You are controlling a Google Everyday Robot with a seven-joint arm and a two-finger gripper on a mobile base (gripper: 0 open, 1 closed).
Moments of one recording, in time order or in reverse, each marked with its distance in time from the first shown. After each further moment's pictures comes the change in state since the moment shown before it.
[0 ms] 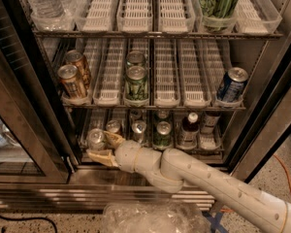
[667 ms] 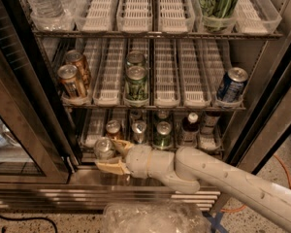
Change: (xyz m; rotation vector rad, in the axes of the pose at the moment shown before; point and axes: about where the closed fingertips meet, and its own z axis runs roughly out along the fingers) arm -0.009 0.025 -0.043 -0.106 0.091 0.025
